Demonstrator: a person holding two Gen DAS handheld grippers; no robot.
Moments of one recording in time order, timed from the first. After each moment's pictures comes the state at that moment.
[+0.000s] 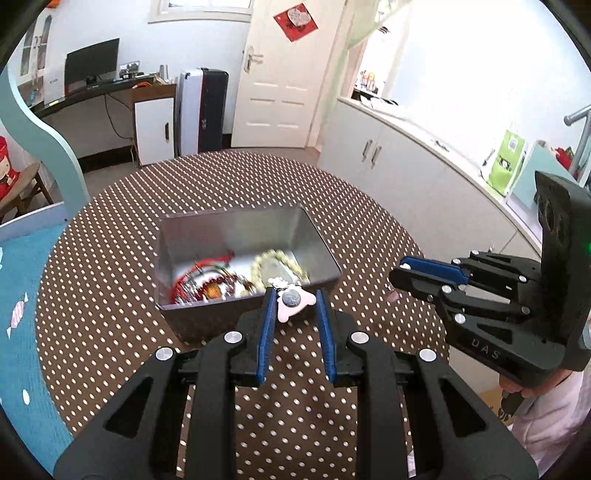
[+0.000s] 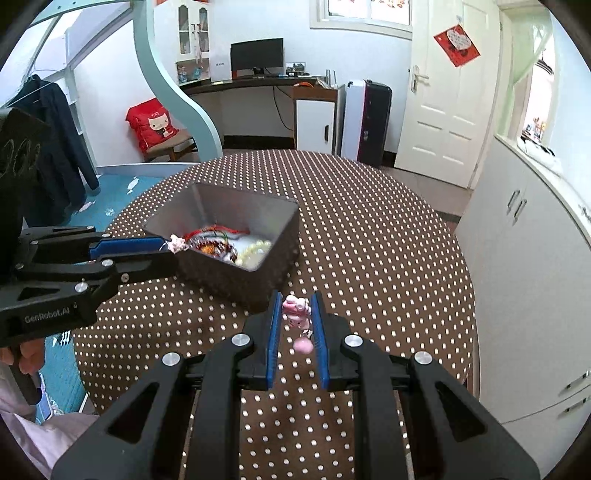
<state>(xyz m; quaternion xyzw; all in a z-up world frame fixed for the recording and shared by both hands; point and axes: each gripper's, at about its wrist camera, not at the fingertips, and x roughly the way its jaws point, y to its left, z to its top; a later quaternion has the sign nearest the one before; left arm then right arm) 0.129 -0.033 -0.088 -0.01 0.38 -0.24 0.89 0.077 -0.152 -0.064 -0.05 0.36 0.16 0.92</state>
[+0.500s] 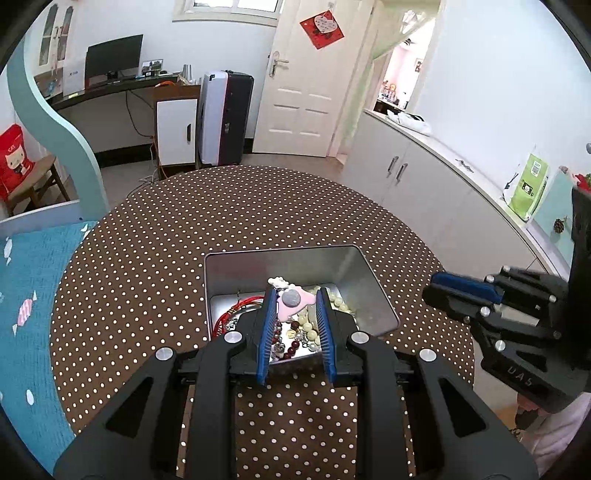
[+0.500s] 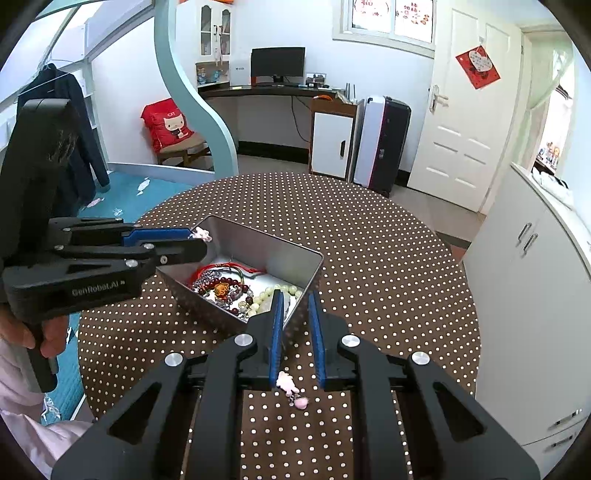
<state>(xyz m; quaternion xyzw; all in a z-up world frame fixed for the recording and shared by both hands) 0.178 -0.008 -0.082 -0.03 0.38 -0.21 0.90 0.108 -0.135 -0.056 -0.06 0.35 0.19 0.91</state>
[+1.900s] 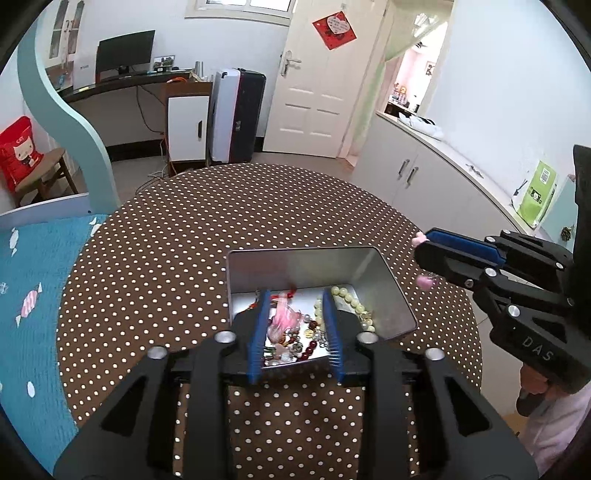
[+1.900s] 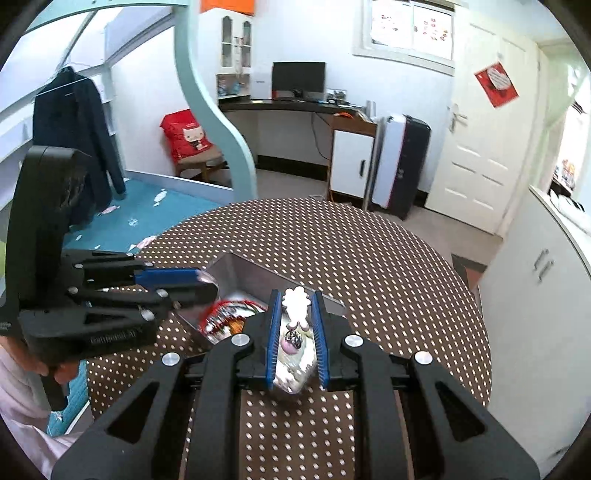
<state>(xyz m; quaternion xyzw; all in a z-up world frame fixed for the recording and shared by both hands) 0.184 0.011 -0.085 -0.04 0.38 -0.19 0.91 0.137 -0.113 -0.035 -0.08 0.31 0.24 0.92</state>
